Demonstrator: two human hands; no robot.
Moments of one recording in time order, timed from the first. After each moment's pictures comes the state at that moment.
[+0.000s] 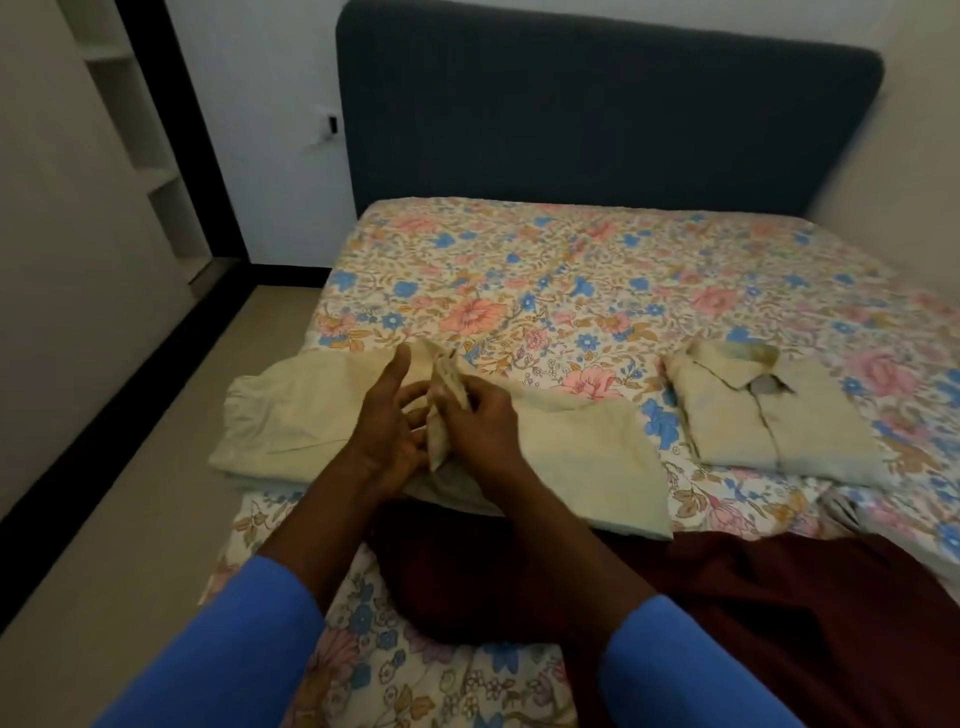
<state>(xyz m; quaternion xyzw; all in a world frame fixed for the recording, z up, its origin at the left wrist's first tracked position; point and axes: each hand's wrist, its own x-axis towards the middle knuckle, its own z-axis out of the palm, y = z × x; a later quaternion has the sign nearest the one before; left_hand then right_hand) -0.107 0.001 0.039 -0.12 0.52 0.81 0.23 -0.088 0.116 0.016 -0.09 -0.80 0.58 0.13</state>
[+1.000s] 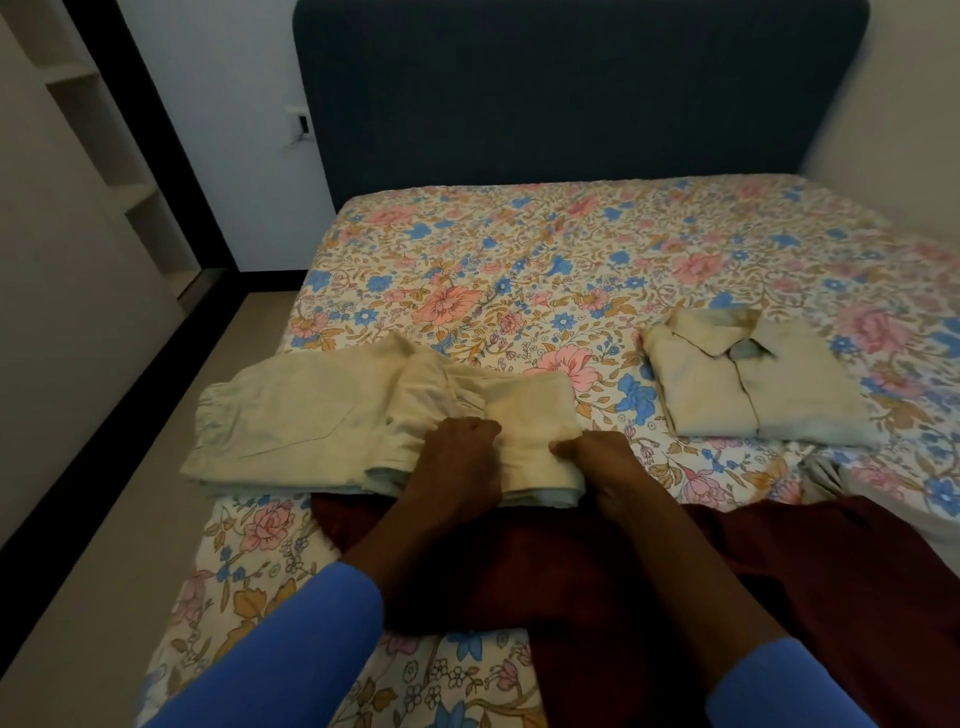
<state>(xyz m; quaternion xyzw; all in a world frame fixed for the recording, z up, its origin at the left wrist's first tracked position) -0.080 0.083 -0.030 0.29 0.94 0.20 -0.02 -0.039 0.271 -0.028 -0.37 -0.62 0.69 0.01</state>
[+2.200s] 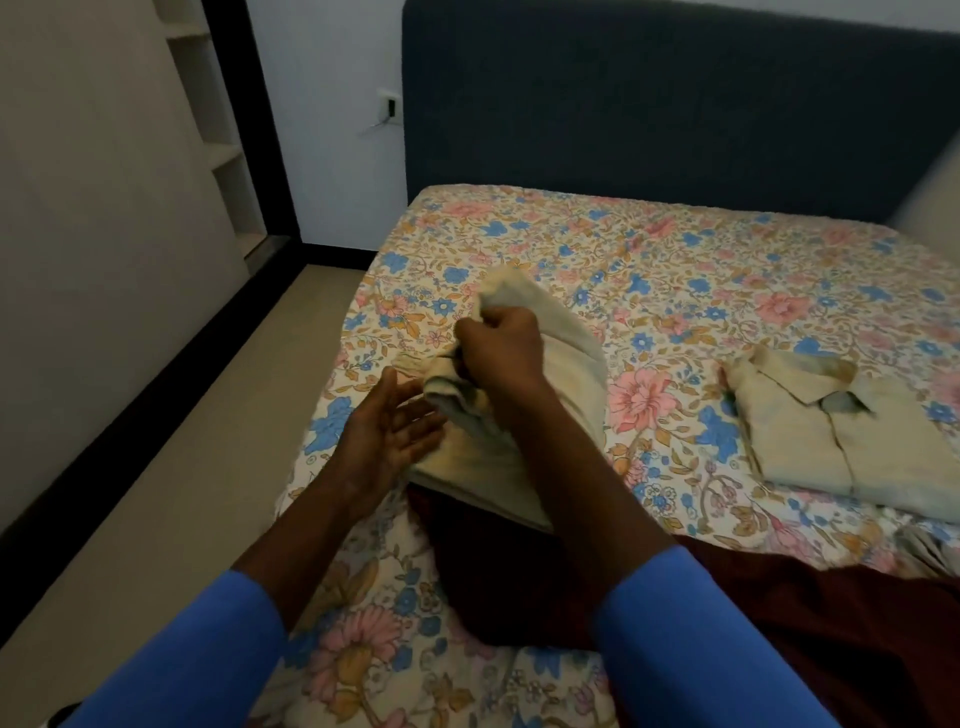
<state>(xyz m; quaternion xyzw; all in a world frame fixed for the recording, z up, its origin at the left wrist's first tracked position) -0.100 -0.062 -0.002 -0.09 0.53 0.84 0.13 -0.122 0.079 0.080 -0.10 -0.78 0.61 0.09</state>
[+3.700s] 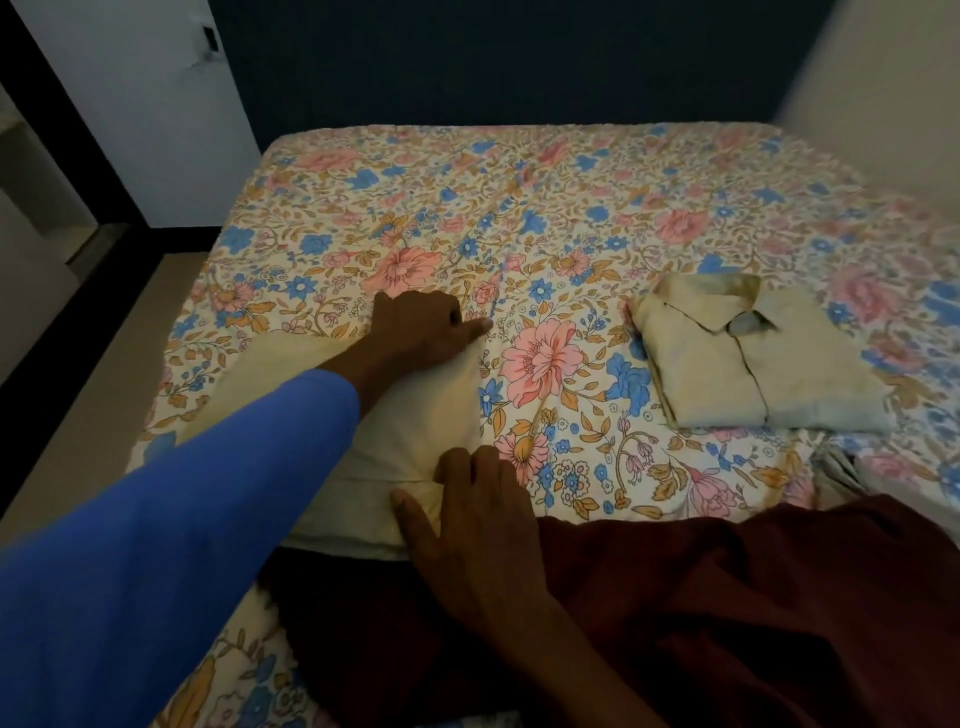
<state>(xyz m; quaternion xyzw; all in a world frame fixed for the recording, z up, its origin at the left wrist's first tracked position) -0.270 0.137 -0.012 0.28 0.95 0.10 0.02 -0.018 0.158 -0.050 -0.10 -0.97 0.21 0.12</state>
